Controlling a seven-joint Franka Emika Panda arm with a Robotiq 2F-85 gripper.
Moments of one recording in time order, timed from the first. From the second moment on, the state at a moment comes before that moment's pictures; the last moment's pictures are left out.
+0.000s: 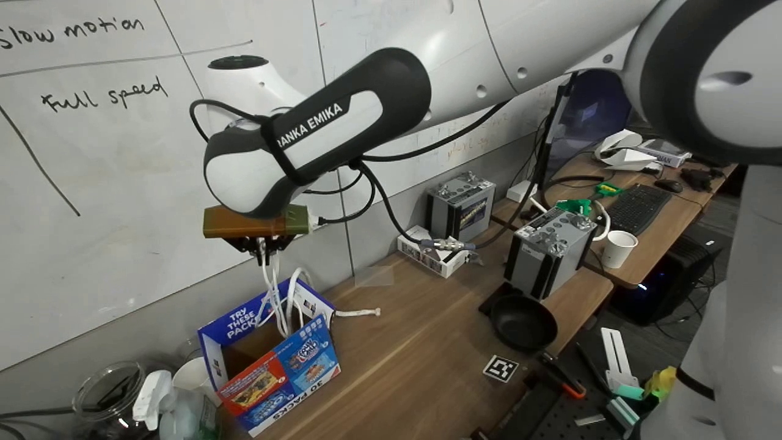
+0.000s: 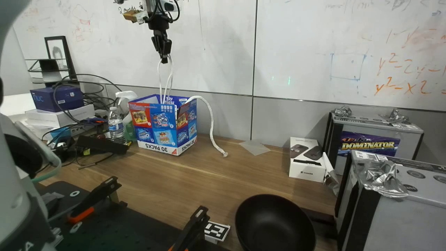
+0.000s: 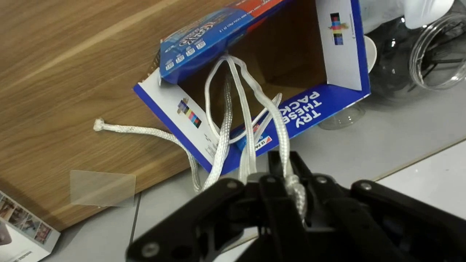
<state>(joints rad) 0.33 0.30 0.15 -1.77 -0.08 2.30 0.92</state>
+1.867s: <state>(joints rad) 0.35 0.60 0.02 -1.61 0.00 2.41 0.95</state>
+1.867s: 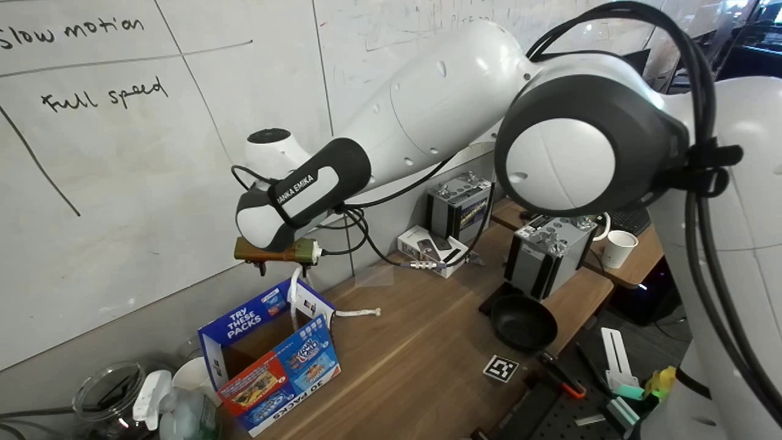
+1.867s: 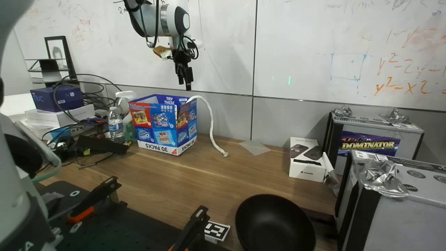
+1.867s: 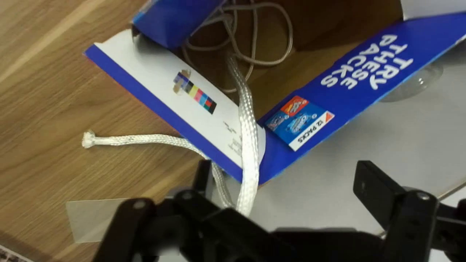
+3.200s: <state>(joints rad) 0.32 0.88 -0.03 -1.24 0.00 2.23 1.20</state>
